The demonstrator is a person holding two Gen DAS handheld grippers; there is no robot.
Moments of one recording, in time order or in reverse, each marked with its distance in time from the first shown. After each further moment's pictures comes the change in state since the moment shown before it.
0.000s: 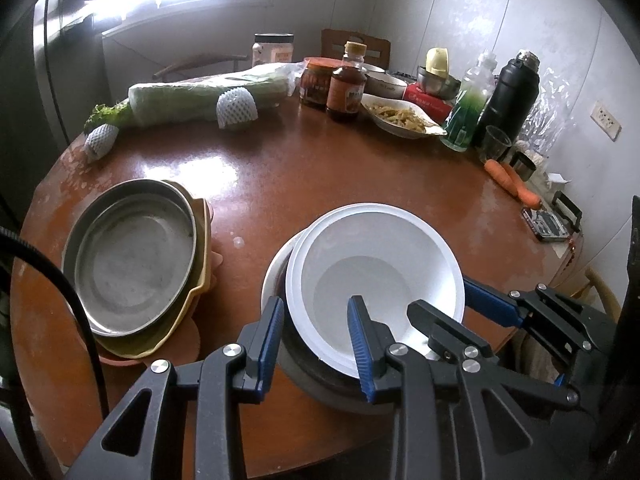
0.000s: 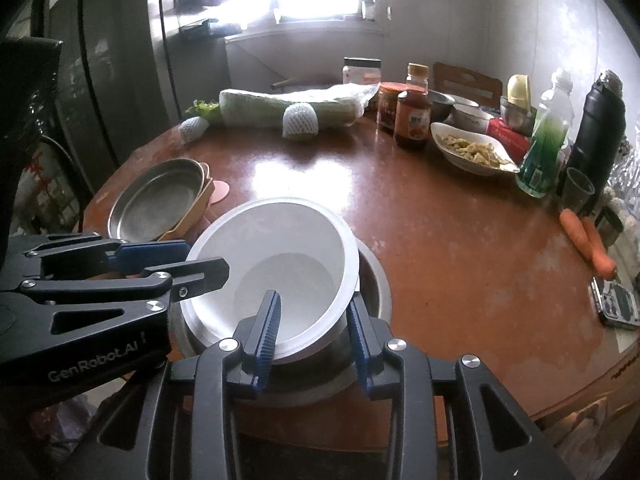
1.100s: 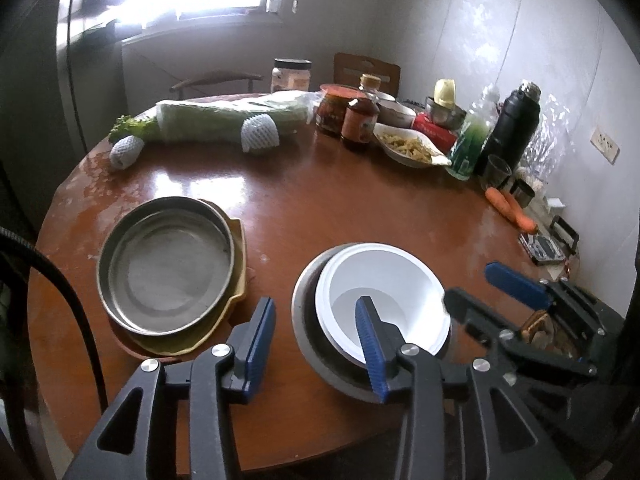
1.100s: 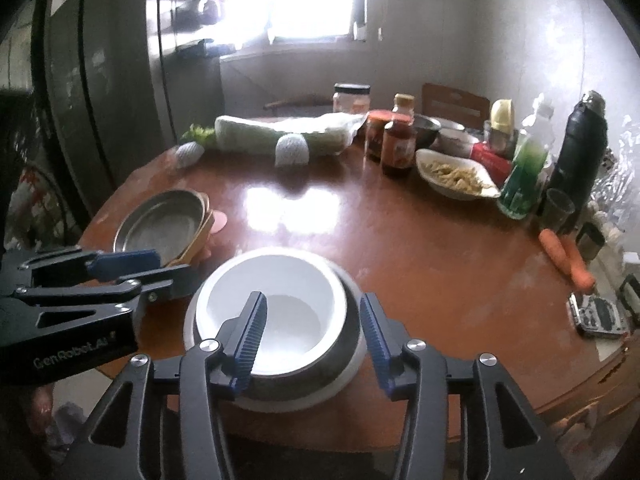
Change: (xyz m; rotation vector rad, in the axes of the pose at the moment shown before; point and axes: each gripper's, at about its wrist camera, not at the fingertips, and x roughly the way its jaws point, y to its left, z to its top) left arm -0.036 0.017 -0.001 -0.047 -0.082 0.014; right arm -0.033 -0.001 0.014 0.006 -0.079 -0.040
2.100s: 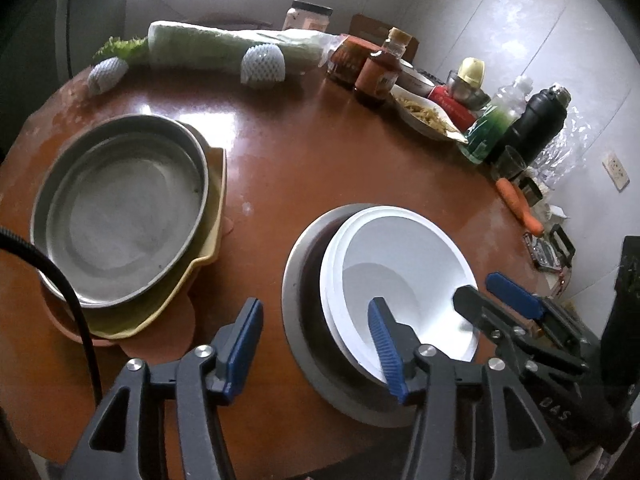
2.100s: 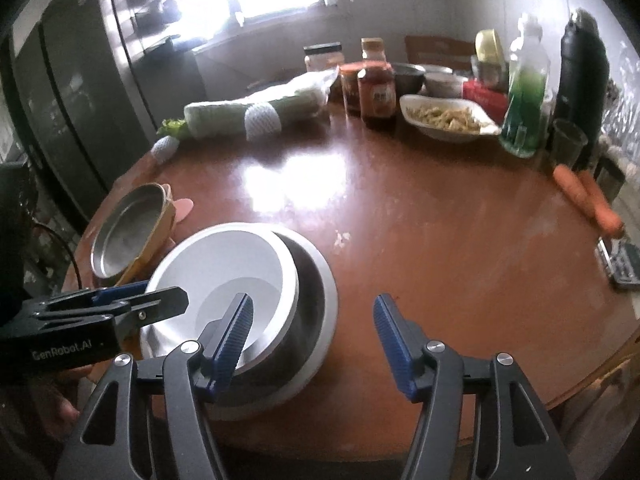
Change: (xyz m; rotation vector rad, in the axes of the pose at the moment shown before) left arm 0.068 0.015 -0.008 -0.141 0.162 -0.095; right arm 0.048 -0.043 -0.015 0.157 0.122 0.072
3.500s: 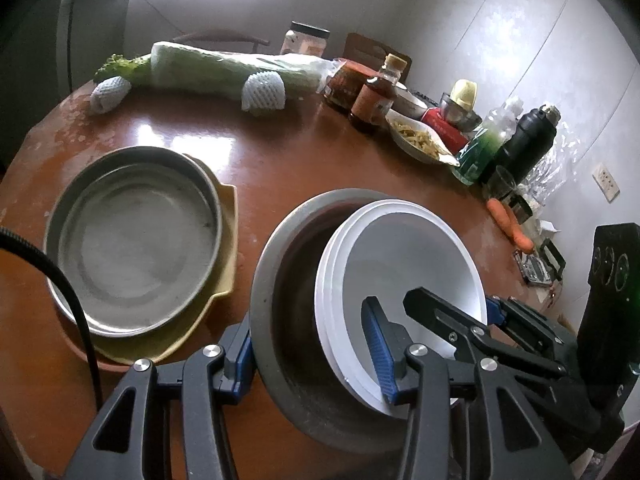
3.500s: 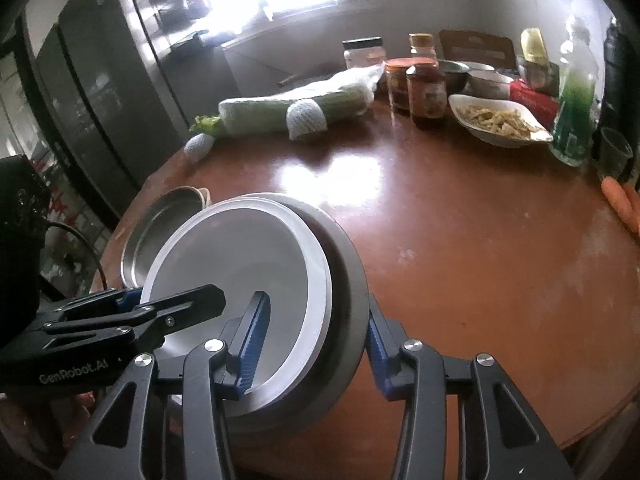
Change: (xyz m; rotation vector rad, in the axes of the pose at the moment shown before) left arm -0.021 0.011 0.012 0.001 -0.072 -0.029; right arm 0.016 0.029 0.021 -0.027 0.006 0.124
